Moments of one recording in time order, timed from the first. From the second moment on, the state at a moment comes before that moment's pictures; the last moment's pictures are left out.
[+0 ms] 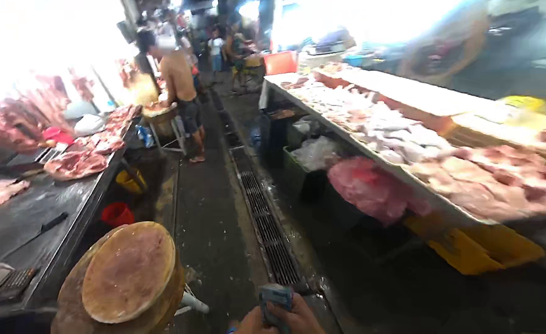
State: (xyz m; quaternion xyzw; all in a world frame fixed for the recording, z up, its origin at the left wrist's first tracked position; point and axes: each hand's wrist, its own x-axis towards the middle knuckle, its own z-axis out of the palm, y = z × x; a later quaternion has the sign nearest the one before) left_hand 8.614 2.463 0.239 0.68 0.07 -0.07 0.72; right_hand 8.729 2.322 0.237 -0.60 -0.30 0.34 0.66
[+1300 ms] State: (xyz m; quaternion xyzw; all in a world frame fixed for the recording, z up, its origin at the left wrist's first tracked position) left_hand 9.165 3.188 0.264 0.30 0.23 0.40 0.84; right_hand 9.325 3.107 0.234 -0.47 -0.48 0.63 0.39
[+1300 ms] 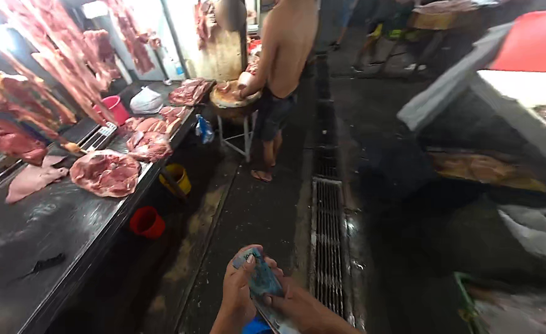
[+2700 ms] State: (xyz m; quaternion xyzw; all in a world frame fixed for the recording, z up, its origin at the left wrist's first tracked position) left_hand 9.260 3.893 0.213 0.18 0.54 0.55 0.61; right_hand 9.499 3.916 0.186 -0.39 -0.34 0.76 0.40
